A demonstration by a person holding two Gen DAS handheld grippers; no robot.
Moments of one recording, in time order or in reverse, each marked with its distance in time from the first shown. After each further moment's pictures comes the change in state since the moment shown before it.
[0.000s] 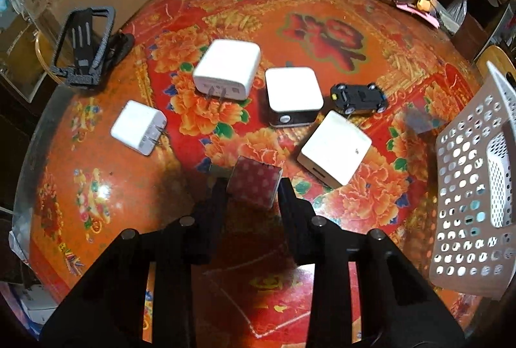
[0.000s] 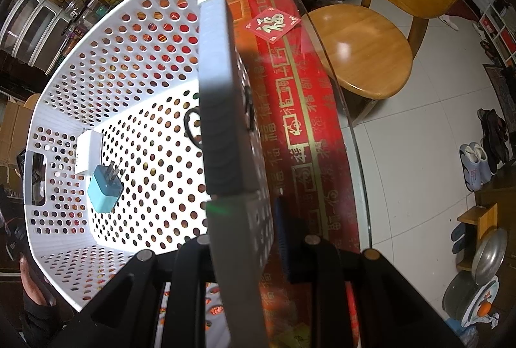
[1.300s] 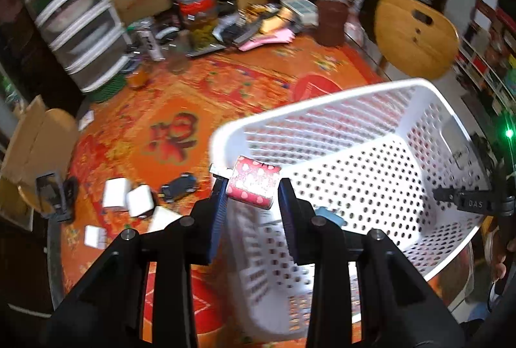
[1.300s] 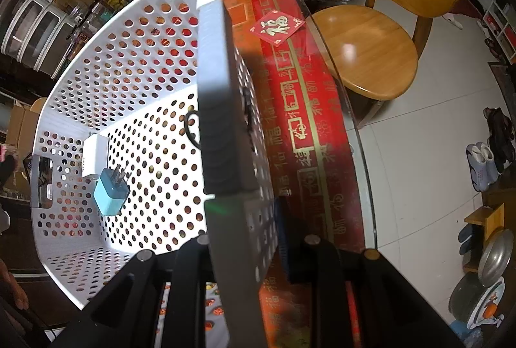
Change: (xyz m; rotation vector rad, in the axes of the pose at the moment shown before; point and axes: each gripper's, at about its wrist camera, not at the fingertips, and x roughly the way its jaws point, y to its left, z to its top) left arm -0.137 -0.236 0.011 0.474 -0.166 -0.112; right arm -0.001 -0.002 0.000 0.011 -0.014 0.037
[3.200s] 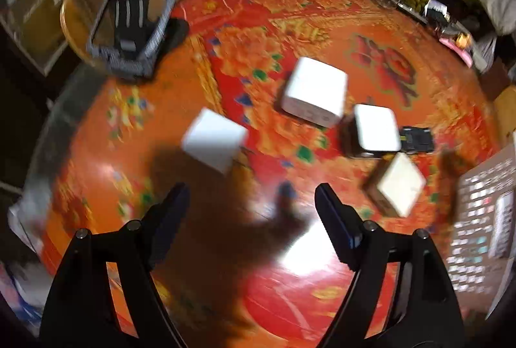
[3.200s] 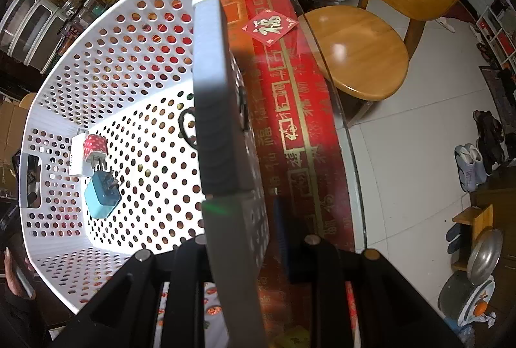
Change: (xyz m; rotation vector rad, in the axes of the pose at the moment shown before) left arm 0.096 0.306 -0.154 -0.588 0.227 0.152; right arm 0.001 0.005 0.001 -0.011 0.014 -0.065
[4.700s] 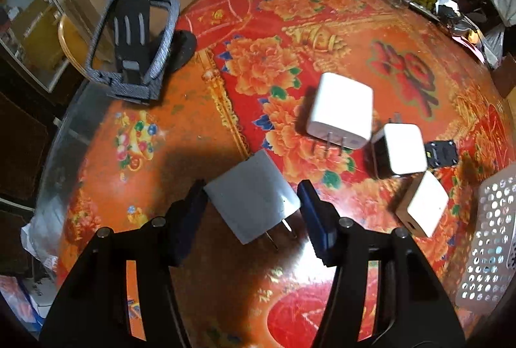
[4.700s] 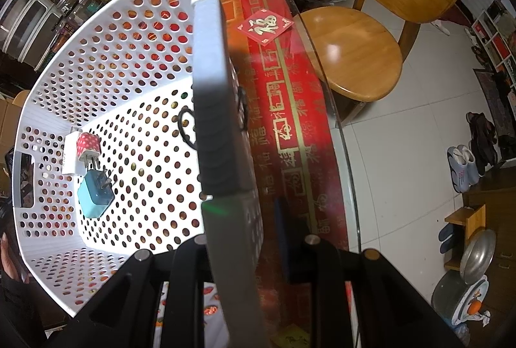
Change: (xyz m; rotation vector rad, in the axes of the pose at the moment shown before) left arm 0.014 0.006 0.021 0.035 -0.021 0.043; right arm -0.001 0.007 0.002 -0.007 0.006 -0.041
